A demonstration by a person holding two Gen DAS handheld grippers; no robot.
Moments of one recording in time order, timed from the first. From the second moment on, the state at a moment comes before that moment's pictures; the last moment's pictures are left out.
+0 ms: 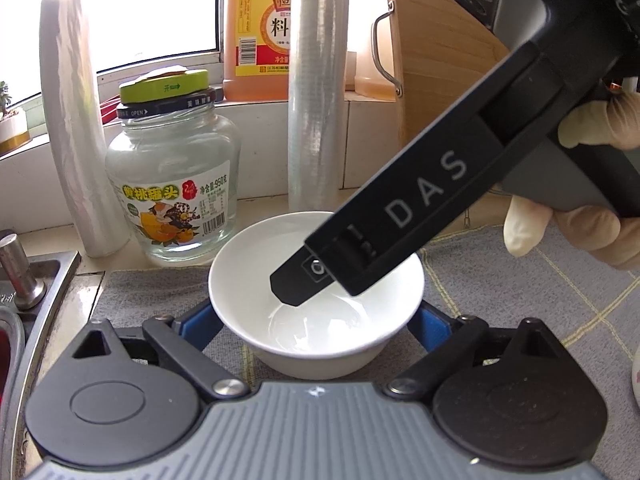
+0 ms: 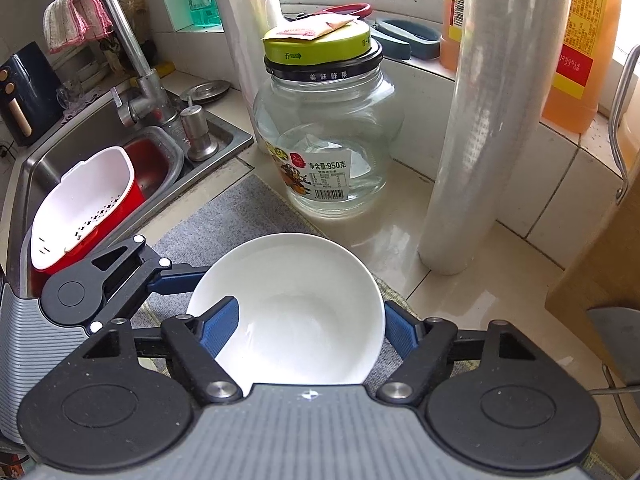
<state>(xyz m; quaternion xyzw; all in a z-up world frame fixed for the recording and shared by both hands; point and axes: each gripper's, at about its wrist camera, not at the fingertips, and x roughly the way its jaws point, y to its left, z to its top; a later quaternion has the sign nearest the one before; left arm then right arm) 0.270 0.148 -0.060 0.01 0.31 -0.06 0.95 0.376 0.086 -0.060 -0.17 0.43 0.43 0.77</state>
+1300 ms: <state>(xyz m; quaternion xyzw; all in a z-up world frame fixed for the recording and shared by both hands) 0.189 0.059 0.017 0.09 0.34 -0.19 0.92 0.258 -0.038 -0.004 -0.08 0.43 0.37 0.82</state>
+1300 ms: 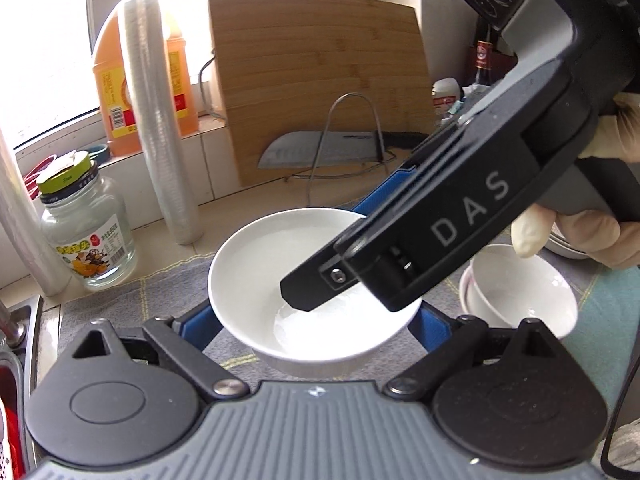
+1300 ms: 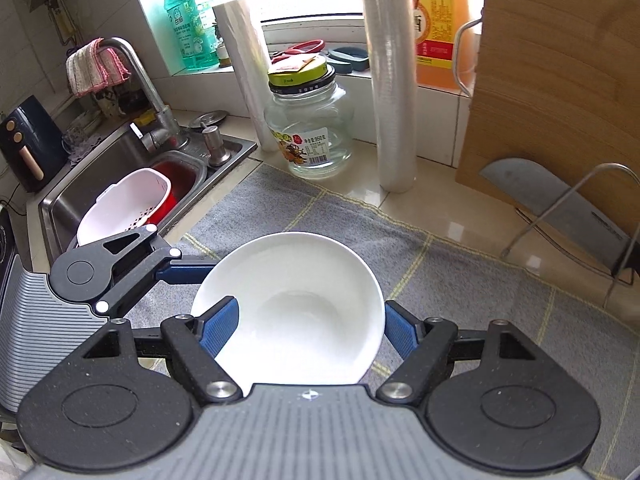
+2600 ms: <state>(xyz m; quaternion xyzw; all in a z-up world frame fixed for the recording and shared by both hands) 0.166 -0.053 0.010 0.13 0.33 -0.37 0.86 0.176 -0.179 -0.009 -0.01 0.43 0.19 0.88</state>
